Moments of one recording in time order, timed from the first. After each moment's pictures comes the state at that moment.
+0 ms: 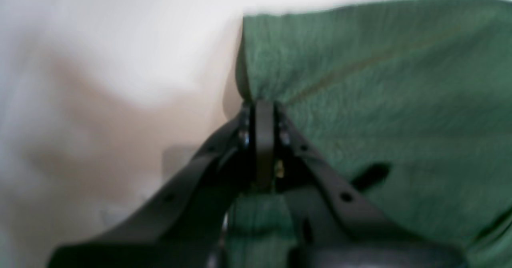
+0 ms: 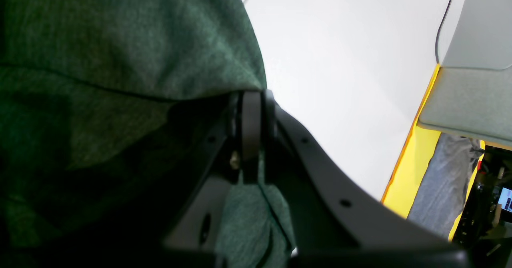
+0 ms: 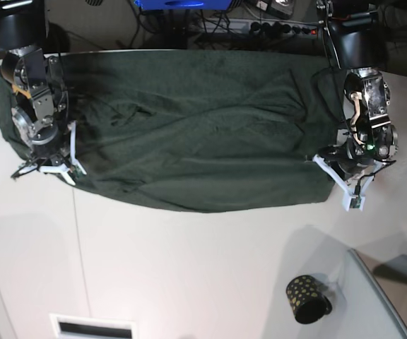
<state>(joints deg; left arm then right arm) -2.9 -12.0 -18.1 76.7 -1.6 -18.3 46.0 -2.2 13.0 -3.1 68.4 -36.9 10.5 -16.6</state>
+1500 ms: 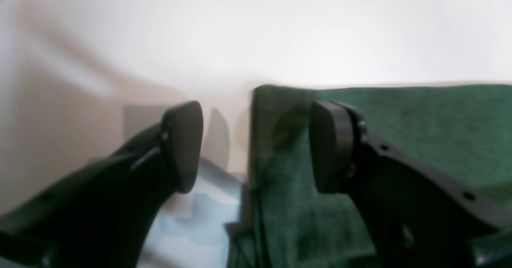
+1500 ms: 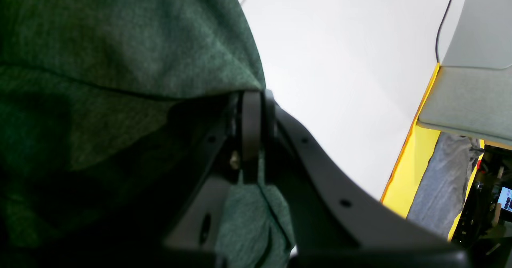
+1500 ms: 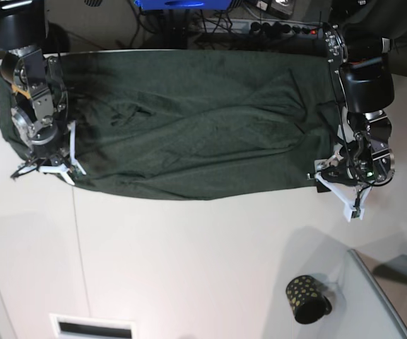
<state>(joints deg) -16.6 -14.6 -18.2 51.1 -1.0 -18.1 38.8 -2.2 13.0 -3.0 68.3 -36.9 10.5 -16.6</state>
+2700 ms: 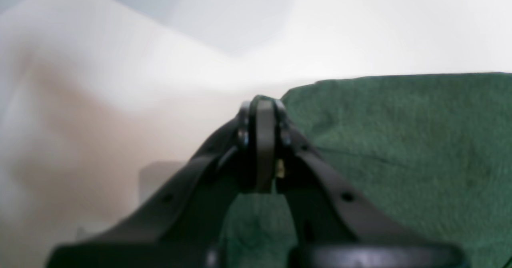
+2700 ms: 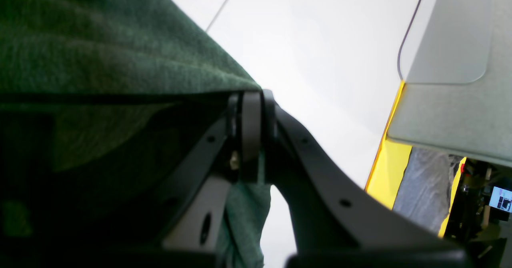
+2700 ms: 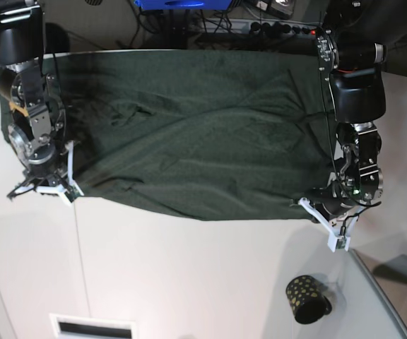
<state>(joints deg) -19.3 -12.4 -13.1 55.4 -1.5 -18.3 31.9 2.3 13.4 -3.0 68.2 -36.9 10.5 -16.6</state>
